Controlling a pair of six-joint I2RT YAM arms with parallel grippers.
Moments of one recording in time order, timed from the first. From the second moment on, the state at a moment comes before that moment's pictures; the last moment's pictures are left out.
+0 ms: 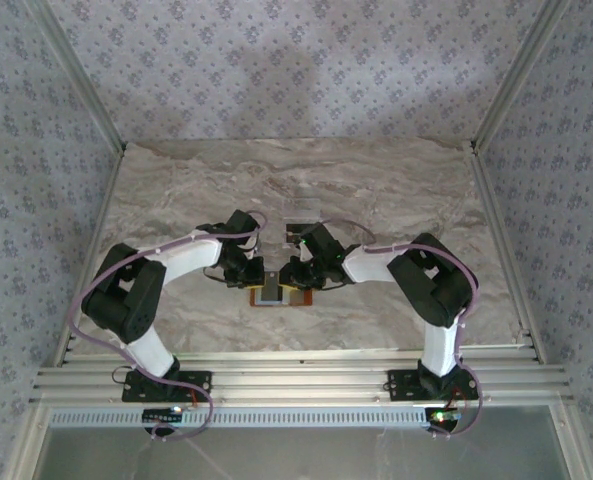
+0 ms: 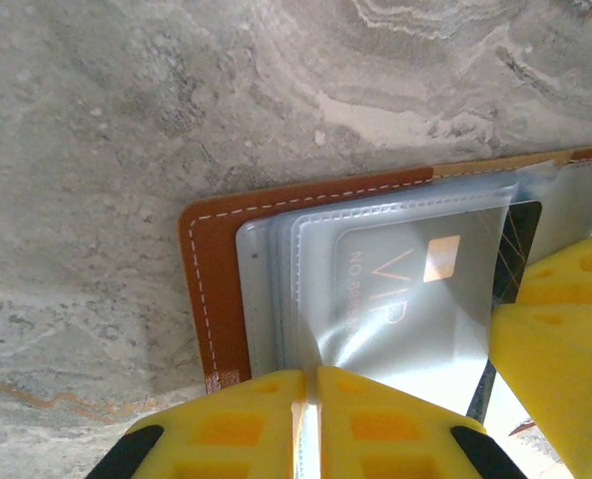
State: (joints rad) left arm -0.55 1.68 0.96 -0.64 0.28 -0.55; right arm 0.75 1.87 0.93 0.05 -0.51 0.90
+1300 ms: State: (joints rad) left arm -0.55 1.68 0.97 -0.65 0.25 -0.55; right arm 0.68 1.73 0.82 0.05 -0.51 0.89
